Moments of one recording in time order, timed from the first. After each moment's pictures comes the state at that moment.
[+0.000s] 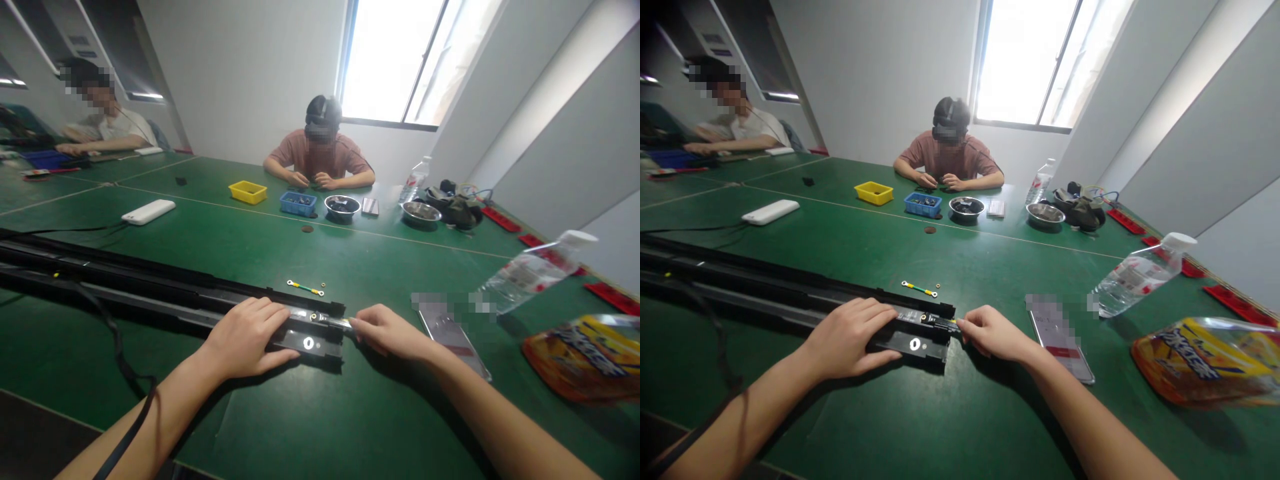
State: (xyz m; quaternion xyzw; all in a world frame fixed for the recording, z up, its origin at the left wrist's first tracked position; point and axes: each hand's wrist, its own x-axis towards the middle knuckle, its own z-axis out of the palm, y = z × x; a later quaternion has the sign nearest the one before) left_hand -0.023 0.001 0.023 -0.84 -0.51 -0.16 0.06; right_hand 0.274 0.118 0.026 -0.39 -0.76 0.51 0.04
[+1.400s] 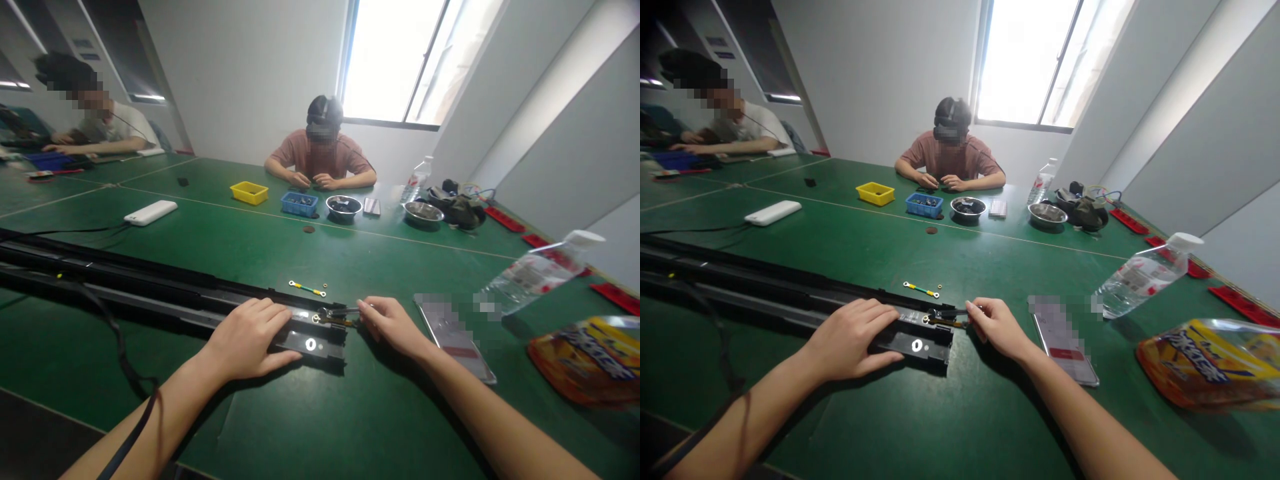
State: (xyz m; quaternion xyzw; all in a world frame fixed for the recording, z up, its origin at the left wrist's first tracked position) left_hand -0.024 0.001 0.022 -0.85 -0.51 -0.16 0.06; right_hand 0.272 0.122 0.013 -0.40 -0.74 0.48 0.22
